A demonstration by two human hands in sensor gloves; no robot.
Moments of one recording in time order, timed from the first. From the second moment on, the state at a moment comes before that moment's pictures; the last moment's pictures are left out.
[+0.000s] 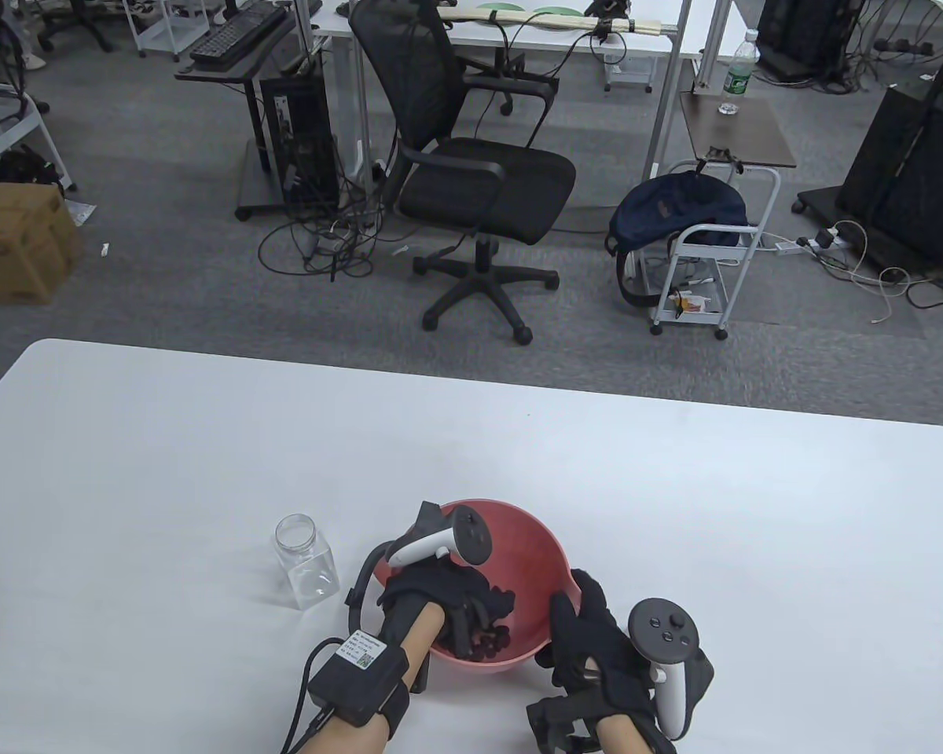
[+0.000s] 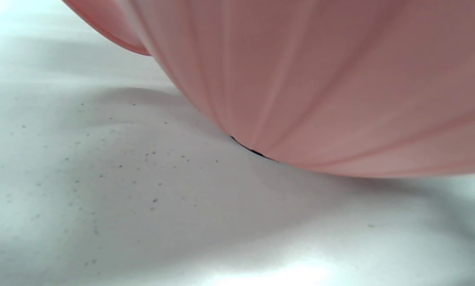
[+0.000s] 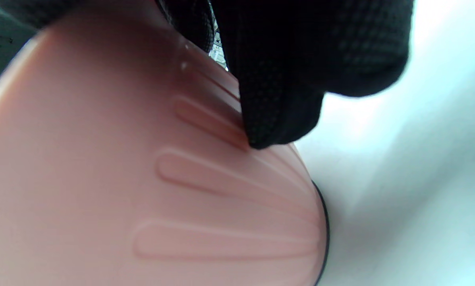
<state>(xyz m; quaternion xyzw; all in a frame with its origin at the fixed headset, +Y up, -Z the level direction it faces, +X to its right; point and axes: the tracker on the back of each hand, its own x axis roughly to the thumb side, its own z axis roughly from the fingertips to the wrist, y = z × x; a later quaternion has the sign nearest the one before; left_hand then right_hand) -0.067 -0.738 -0.413 -0.39 -0.14 0.06 0.91 0.153 -0.756 -0.309 -0.16 0.06 0.82 0.55</state>
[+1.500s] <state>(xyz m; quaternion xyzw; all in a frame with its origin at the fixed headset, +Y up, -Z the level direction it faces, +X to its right) -0.060 -0.737 -0.409 -0.36 -0.20 0.08 0.91 0.153 -0.757 -0.309 -0.16 0.06 0.82 0.55</state>
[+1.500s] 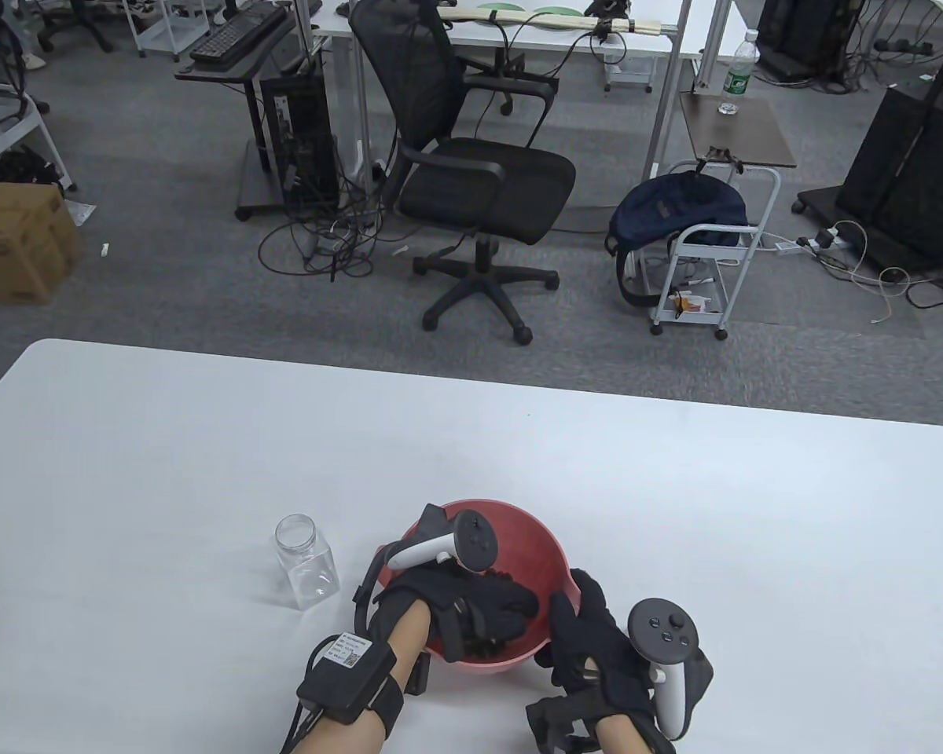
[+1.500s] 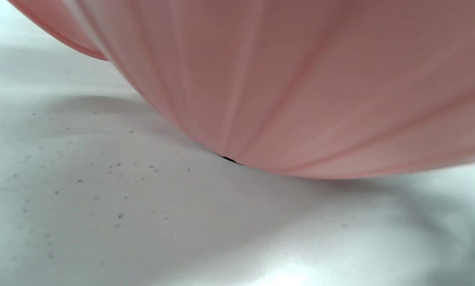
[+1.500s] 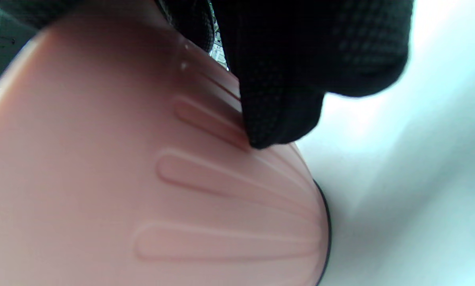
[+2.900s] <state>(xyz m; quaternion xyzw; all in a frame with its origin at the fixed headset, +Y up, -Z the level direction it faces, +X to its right) -0.064 -0.737 -0.410 -0.36 -0.13 0.02 0.92 0.153 -0.757 -0.310 -0.16 0.07 0.81 0.56</state>
